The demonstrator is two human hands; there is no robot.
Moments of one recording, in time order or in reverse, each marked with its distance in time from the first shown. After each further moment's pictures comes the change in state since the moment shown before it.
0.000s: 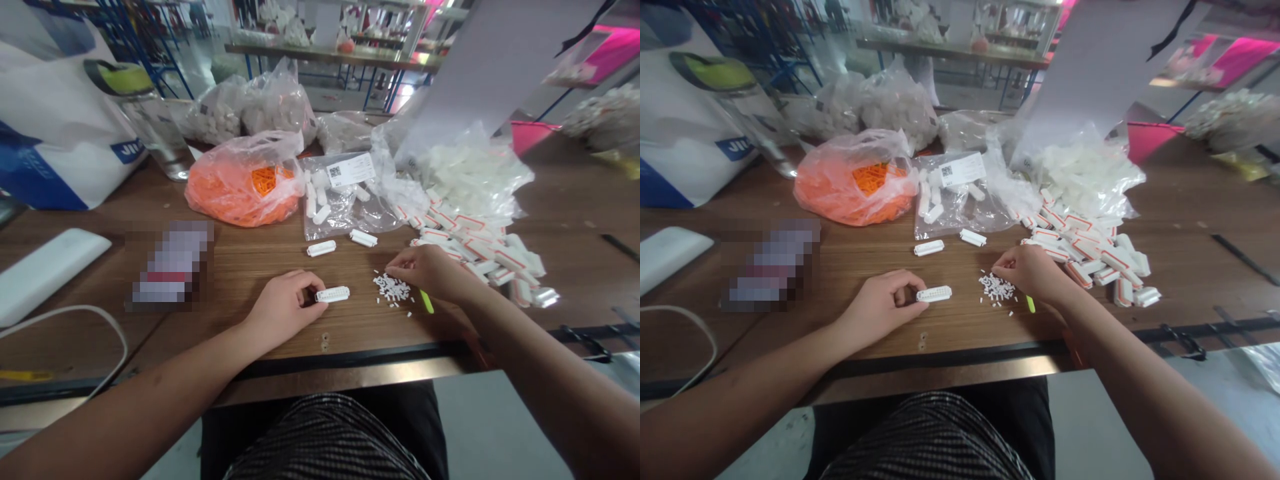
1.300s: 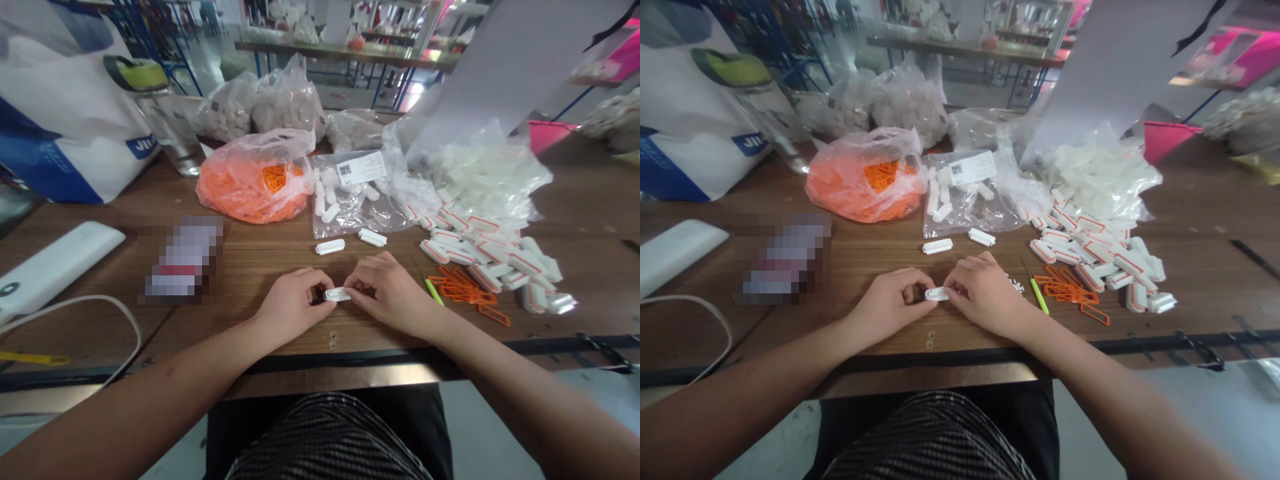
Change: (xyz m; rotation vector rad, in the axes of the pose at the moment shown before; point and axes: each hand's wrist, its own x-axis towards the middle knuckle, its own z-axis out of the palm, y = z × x) left_hand -0.002 0.001 0.001 -0.037 -0.009 -0.033; right_hand -0.014 -0.081 0.030 0.057 0.065 -0.527
